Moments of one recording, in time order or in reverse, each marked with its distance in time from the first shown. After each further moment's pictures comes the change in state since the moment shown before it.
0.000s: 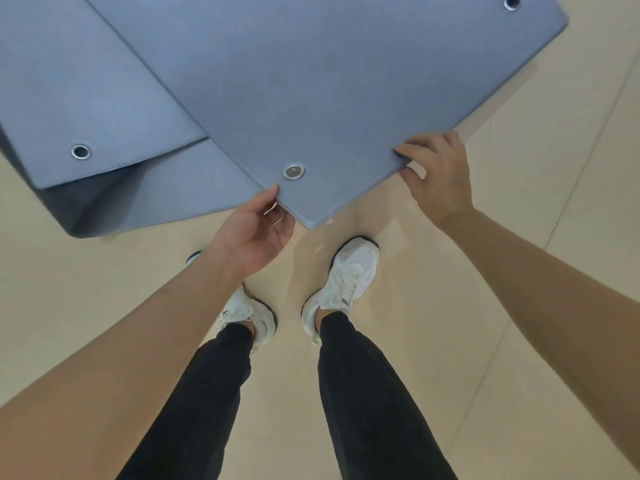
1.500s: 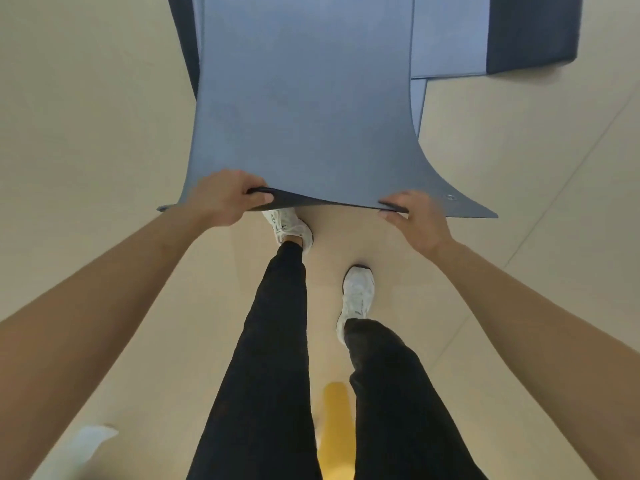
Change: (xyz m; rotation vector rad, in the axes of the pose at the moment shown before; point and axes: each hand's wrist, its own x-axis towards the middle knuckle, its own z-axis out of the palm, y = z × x) left_hand -0.301 -0.005 -0.217 1.991 0.280 0.602; right_hand -0.190 -0.259 -0.123 0.160 -0.588 0.117
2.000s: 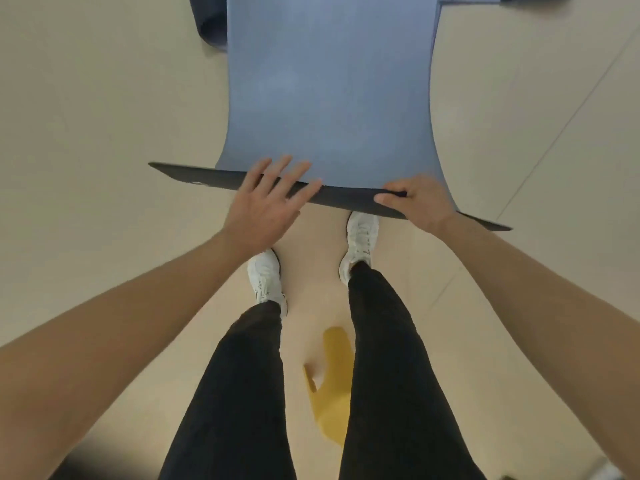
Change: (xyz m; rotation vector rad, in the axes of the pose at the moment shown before) left_hand -0.125 -0.041 0.201 0.521 0.655 0.491; right_hand -0.132 -0.030 0.093 -0.111 -0.190 0.084
